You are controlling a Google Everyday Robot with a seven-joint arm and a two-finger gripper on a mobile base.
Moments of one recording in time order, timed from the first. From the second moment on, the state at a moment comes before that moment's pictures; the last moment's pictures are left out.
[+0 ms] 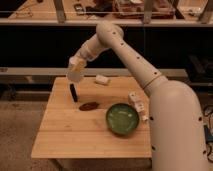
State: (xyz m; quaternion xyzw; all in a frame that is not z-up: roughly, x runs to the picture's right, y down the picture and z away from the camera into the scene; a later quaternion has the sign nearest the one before) arm -0.146 -0.151 0.754 -0.24 -0.37 0.11 0.89
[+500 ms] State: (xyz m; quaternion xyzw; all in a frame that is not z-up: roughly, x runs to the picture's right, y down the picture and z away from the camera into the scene) arm -0.143 -0.150 0.786 -0.23 -0.35 0.11 0.90
